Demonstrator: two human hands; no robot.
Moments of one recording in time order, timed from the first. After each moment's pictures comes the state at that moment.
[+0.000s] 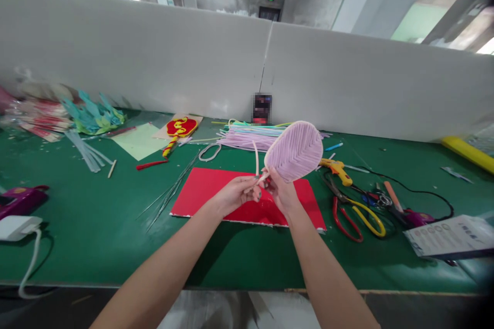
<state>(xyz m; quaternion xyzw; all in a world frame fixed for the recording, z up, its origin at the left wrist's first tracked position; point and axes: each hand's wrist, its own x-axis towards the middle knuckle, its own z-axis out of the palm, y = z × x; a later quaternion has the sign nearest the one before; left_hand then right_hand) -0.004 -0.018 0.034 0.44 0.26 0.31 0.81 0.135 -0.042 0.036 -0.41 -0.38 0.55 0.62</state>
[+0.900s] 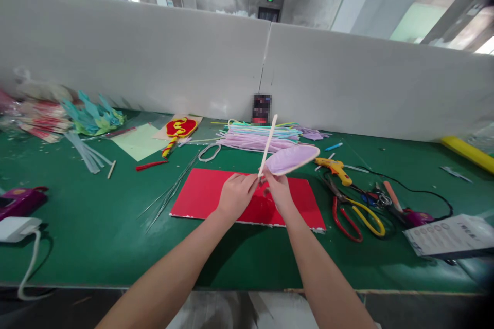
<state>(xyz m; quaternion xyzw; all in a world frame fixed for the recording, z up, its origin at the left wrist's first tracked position) 0.002 -0.025 0.025 0.84 0.40 0.36 0.00 0.131 -0.032 0.024 -0.52 -0.38 0.46 0.61</state>
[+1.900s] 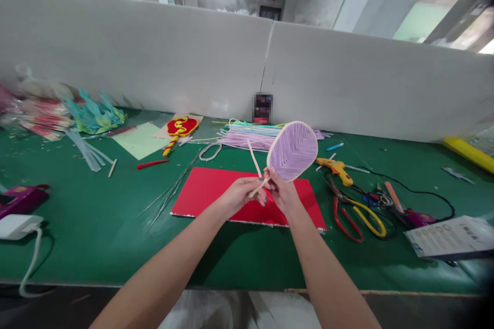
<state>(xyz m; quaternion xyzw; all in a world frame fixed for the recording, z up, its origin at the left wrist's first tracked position) 0.004 -0.023 0.033 0.46 0.23 0.33 0.79 0.136 -0.038 0.035 -0.37 -0.35 0.57 0.64</state>
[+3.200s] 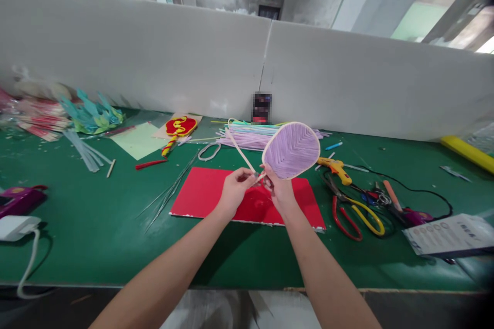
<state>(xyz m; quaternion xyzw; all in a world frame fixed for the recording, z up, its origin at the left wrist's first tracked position) 0.011 -0.023 0.031 0.48 0.38 0.51 0.61 0.129 -0.031 0.029 -0.42 -0.34 0.50 0.67</state>
